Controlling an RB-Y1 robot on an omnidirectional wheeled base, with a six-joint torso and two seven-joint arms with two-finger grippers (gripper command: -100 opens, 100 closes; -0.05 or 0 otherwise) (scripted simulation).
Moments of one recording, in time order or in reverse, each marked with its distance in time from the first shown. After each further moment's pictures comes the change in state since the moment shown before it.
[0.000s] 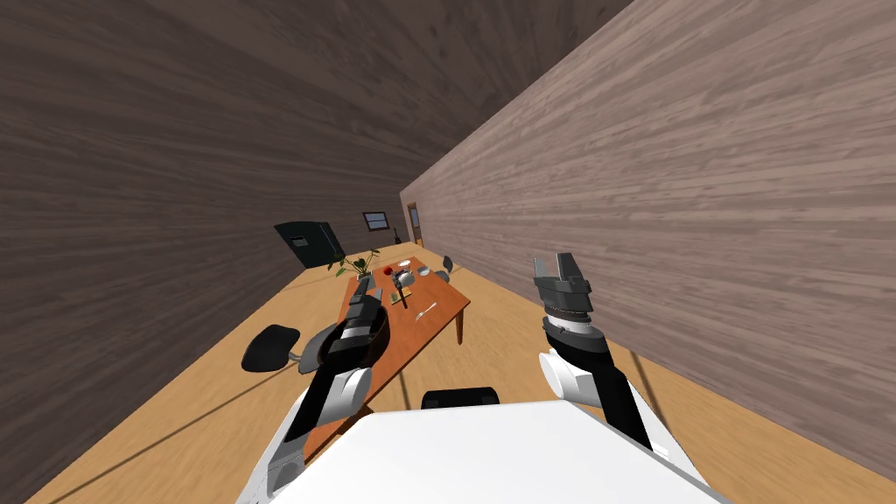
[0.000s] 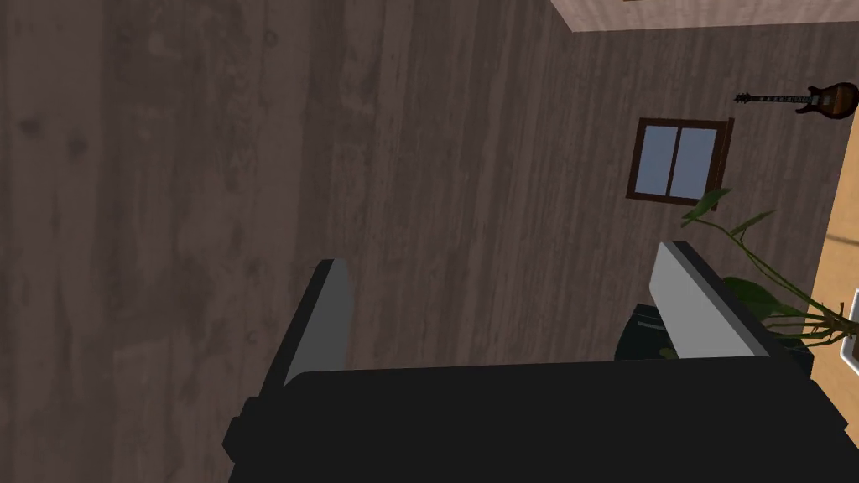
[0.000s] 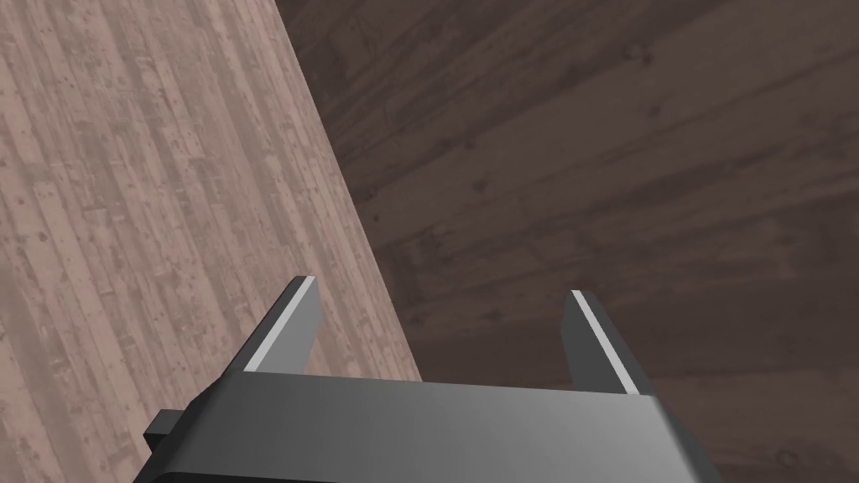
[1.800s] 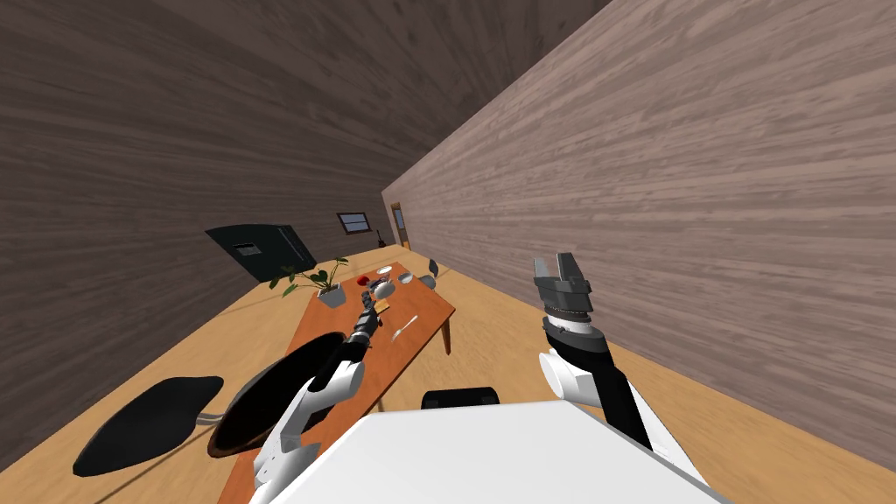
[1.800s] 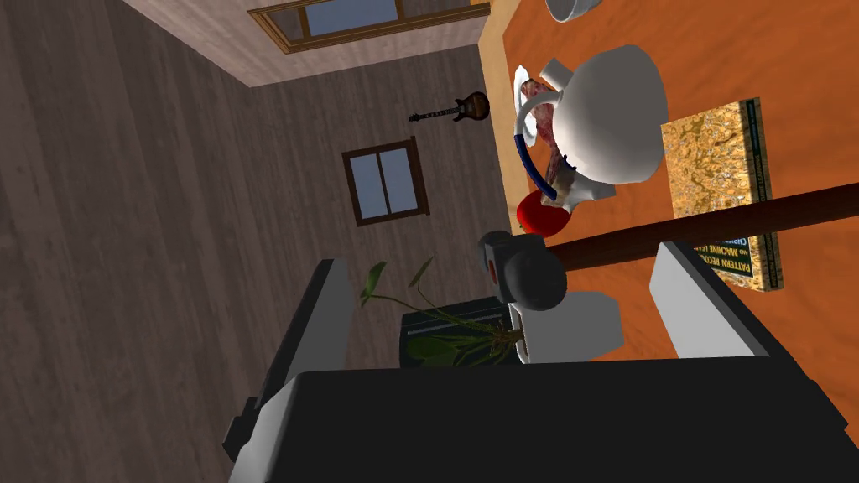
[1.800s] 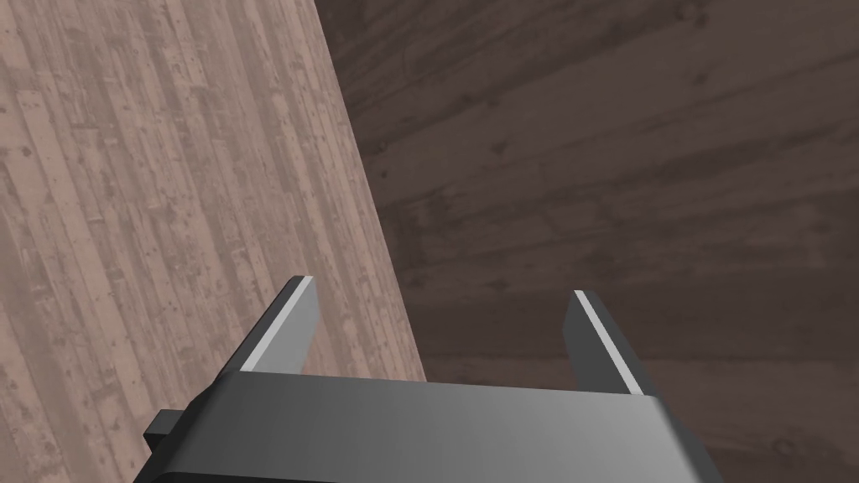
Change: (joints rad) left arm -0.119 0.096 0.115 0.323 0.058 0.447 0.033; right arm 0.000 0.000 0.000 0.000 0.000 0.000 0.000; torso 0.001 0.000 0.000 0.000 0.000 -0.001
